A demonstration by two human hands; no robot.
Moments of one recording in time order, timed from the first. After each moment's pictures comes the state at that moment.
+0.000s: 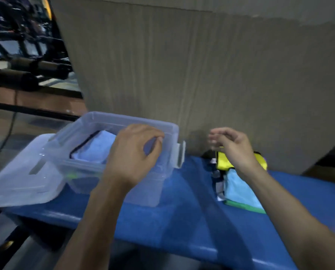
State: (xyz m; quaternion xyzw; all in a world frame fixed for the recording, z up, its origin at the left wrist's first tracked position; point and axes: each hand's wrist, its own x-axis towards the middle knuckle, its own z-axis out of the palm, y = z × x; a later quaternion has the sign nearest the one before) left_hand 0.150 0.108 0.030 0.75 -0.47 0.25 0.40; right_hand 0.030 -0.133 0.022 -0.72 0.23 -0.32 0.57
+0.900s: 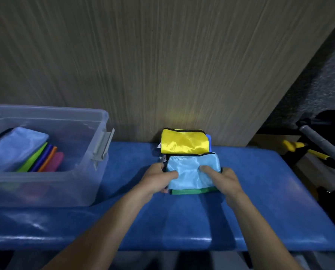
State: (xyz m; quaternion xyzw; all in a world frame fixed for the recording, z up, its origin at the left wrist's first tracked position) left_hand 0.038 -0.088 -0.093 0.75 -0.24 -0.40 0.47; right_hand -0.124 -0.223 -0.088 -0.64 0.54 -0.20 0.51
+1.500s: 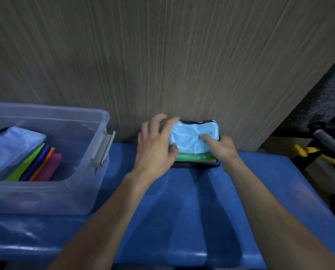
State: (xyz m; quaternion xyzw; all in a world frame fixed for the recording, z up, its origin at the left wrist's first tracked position) left_hand 0.082 -0.110 -0.053 0.78 -0.49 0.13 0.36; right_hand -0.038 -0.280 -0.047 -0.68 0.50 -0.25 0.48
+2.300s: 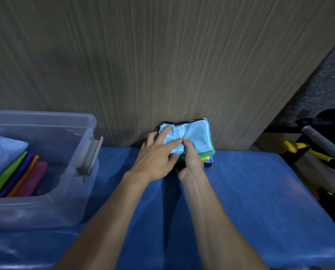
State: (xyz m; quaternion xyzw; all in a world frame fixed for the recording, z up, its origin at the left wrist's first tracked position) left_hand 0.088 -0.134 -0.066 0.80 -0.56 -0.03 0.22; right_hand 0.005 -0.210 -0.068 -0.24 0.47 -0.36 0.77
